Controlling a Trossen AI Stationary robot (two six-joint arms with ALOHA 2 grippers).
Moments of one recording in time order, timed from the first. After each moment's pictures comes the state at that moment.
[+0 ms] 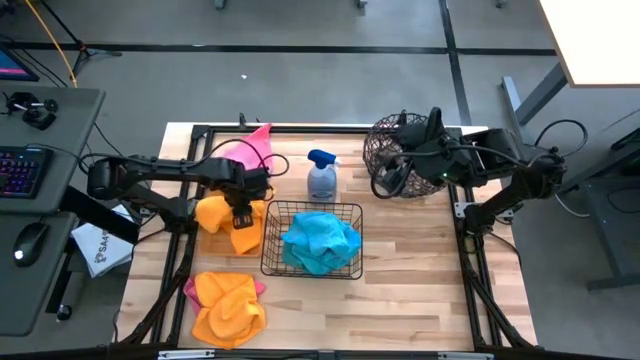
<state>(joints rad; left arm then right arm) 0.24 1.34 0.79 -0.97 -0.01 -0.02 0.20 1.48 2.02 -1.30 0.74 0.45</state>
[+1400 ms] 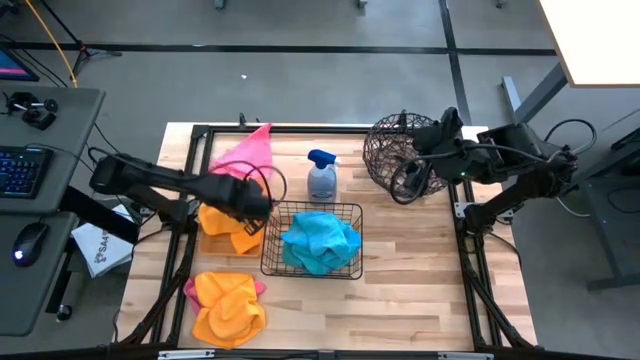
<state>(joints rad) -0.09 1.39 1.05 -1.30 -0.29 -0.87 0.21 1.41 2.01 -1.47 0.73 0.33</state>
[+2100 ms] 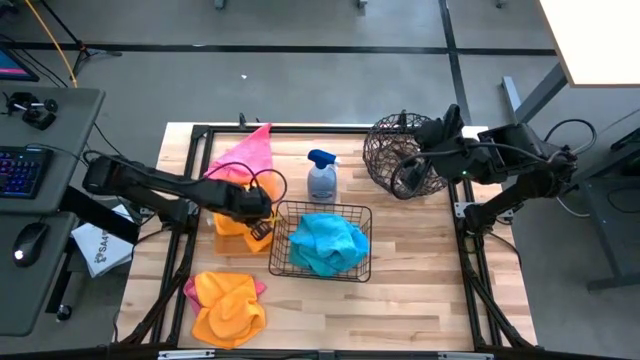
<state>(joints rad) -0.05 1.32 0.74 -0.76 -0.20 -0.73 0.21 1.41 2.01 -1.42 0.79 0.40</state>
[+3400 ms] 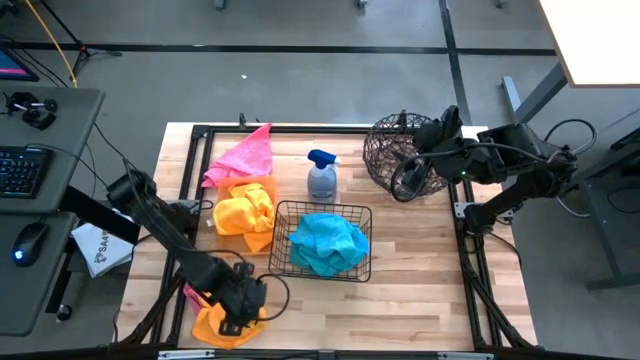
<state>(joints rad) -0.77 1.64 1.16 -0.81 0.03 -0.71 0.21 1.41 2.01 -1.43 0.76 0.33</state>
